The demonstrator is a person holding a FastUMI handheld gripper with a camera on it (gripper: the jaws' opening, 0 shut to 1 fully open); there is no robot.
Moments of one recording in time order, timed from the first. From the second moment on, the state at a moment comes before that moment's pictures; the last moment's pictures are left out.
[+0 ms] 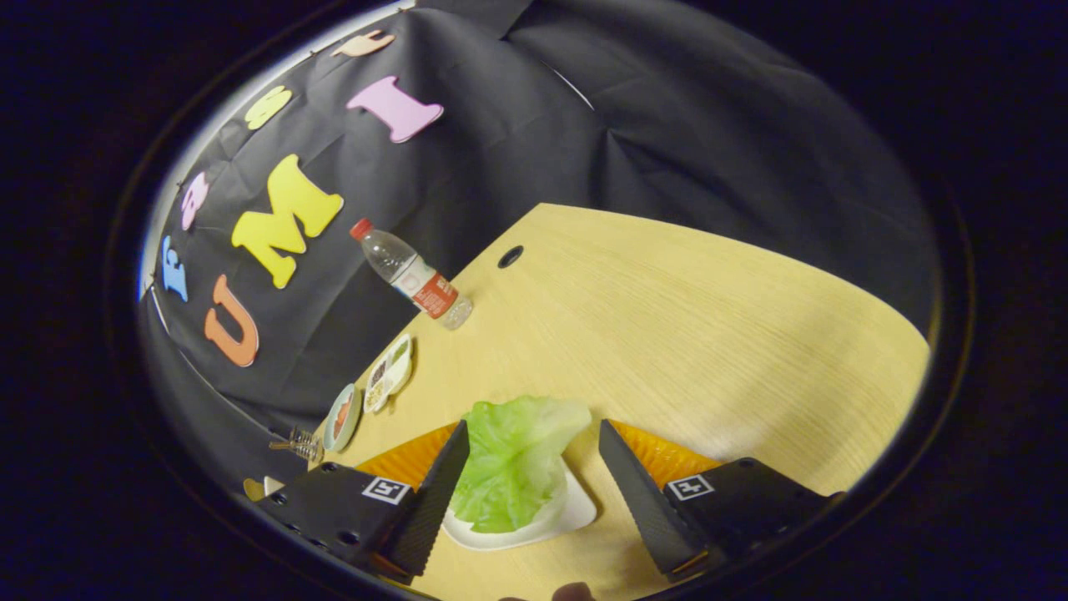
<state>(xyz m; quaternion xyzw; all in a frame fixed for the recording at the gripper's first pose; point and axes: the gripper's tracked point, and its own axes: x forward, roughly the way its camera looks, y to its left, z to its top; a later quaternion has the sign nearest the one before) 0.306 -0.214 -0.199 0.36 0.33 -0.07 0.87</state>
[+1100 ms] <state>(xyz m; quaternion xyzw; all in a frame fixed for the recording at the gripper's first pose) 0.311 -0.200 -0.099 0.32 0.24 -0.02 0.92</state>
